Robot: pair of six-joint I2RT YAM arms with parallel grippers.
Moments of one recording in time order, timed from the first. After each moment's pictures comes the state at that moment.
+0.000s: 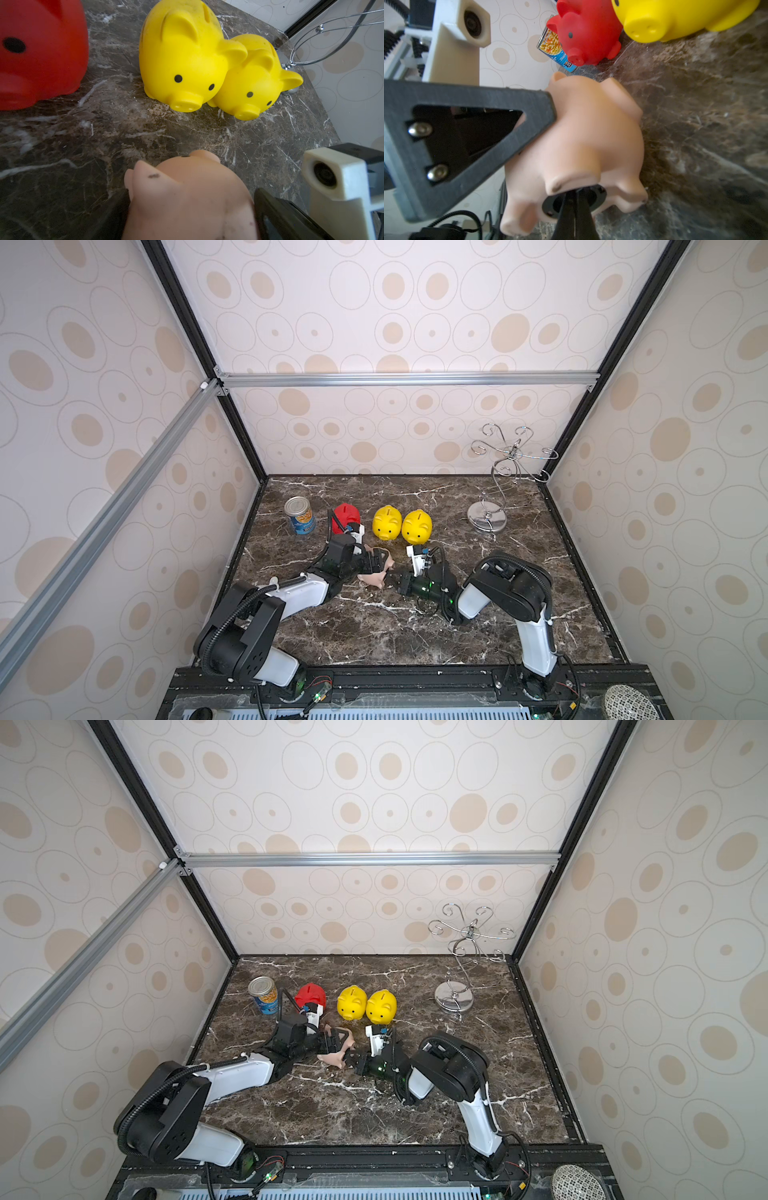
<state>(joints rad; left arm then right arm) -0.46 1.47 0.58 0.28 0.18 -0.49 0.83 2.06 0.61 1.26 -0.27 0.85</state>
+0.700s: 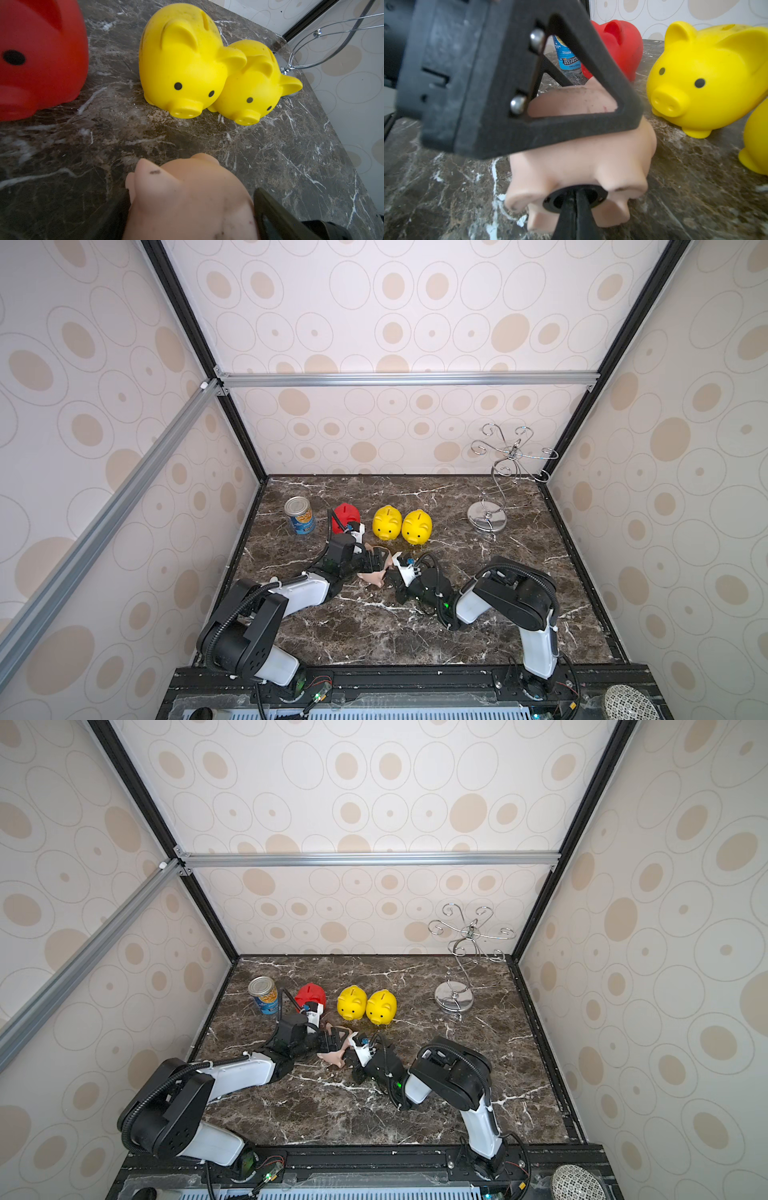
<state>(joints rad) -0.46 1.49 0.58 0.32 0.18 -0.49 0.92 2.00 0.62 1.14 -0.03 0.13</state>
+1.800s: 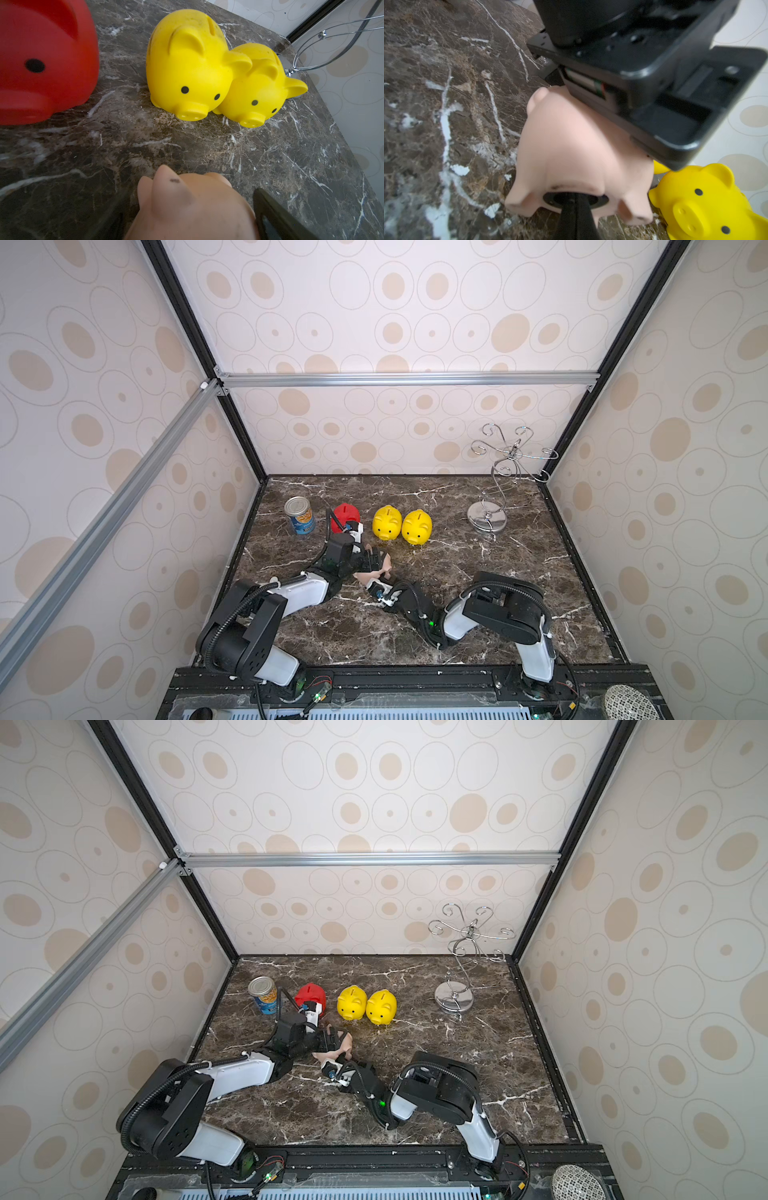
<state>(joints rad) -0.45 1.49 0.58 0.31 0.17 -0.47 1.13 2.04 0.67 1.13 0.44 -0.51</state>
